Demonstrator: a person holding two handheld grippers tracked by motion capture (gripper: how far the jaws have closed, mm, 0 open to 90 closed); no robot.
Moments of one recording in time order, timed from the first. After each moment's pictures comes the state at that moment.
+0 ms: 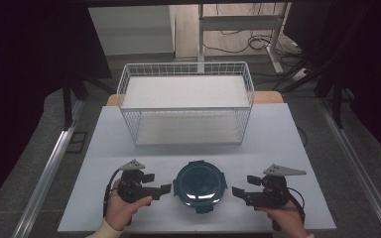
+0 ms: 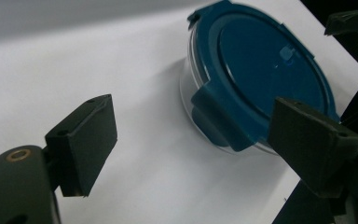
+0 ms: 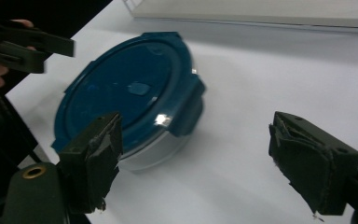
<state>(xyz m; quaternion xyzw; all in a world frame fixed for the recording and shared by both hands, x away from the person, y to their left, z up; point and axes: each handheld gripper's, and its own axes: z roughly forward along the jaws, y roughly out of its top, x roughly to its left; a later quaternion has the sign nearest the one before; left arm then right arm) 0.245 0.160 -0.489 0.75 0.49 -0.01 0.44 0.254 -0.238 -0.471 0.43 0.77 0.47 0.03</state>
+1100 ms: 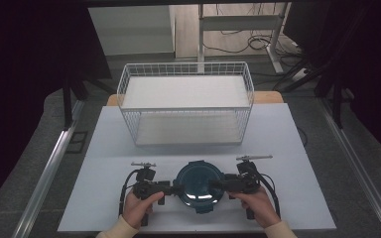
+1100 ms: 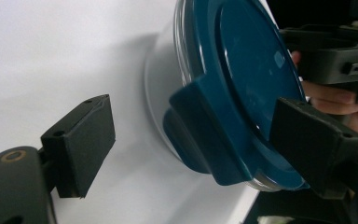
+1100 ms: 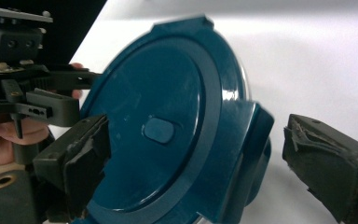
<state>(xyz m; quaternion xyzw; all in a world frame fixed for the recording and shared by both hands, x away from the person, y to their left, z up) 0.267 0.136 -0.529 0.69 0.53 -0.16 0.46 0.299 -0.182 -0.498 0.48 0.75 0.43 -0.10</state>
